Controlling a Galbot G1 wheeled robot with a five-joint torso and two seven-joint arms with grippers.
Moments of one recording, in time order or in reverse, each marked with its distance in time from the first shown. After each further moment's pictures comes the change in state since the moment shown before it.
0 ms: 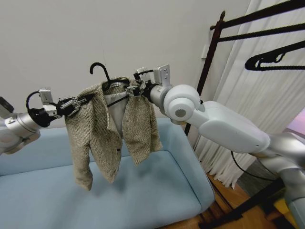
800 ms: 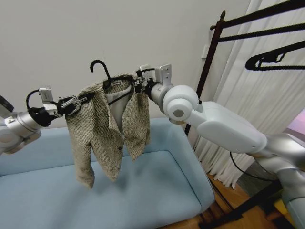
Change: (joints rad) left arm 0.000 -0.006 0.006 -0.019 0.003 0.002 -0.028; right arm 0.025 0.026 0.026 0.014 -0.032 0.027 0.044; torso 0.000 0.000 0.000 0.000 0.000
